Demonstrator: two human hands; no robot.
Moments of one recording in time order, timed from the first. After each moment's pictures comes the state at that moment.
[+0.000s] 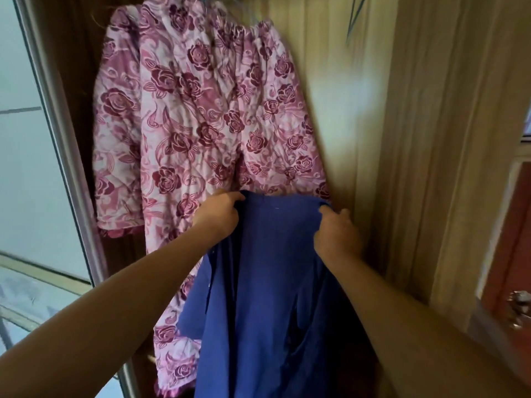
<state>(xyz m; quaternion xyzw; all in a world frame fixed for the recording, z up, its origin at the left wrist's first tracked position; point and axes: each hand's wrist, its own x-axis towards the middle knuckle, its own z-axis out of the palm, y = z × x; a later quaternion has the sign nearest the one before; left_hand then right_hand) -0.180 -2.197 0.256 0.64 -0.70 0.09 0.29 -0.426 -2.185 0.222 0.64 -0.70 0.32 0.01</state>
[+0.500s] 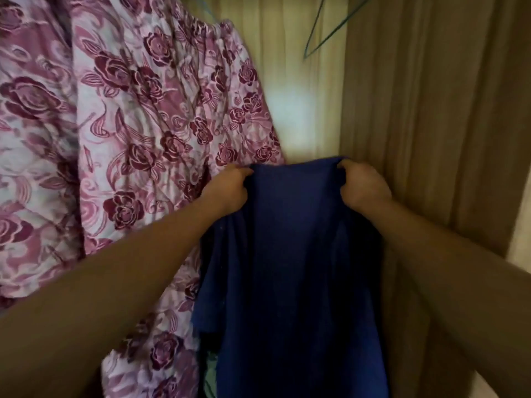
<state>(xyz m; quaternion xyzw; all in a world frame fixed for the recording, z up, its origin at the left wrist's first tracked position) -0.195 -2.313 0.327 0.47 -0.82 0.07 0.31 -0.464 -2.220 0.331 0.59 -0.73 0.33 0.11</state>
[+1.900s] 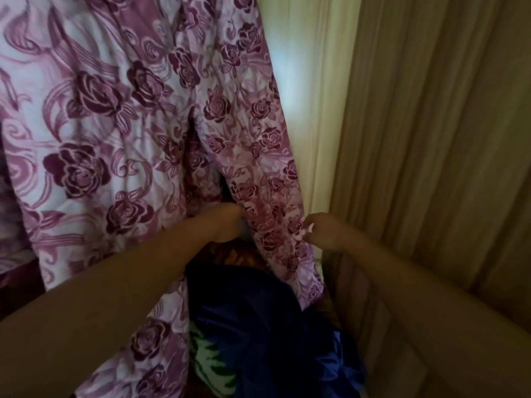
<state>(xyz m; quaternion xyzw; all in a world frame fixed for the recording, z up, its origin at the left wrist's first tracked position) -0.189 -2.377 0.195 0.43 -0.90 -0.04 0.10 -0.448 -2.296 0.177 0.68 -0.70 0.16 -0.13</state>
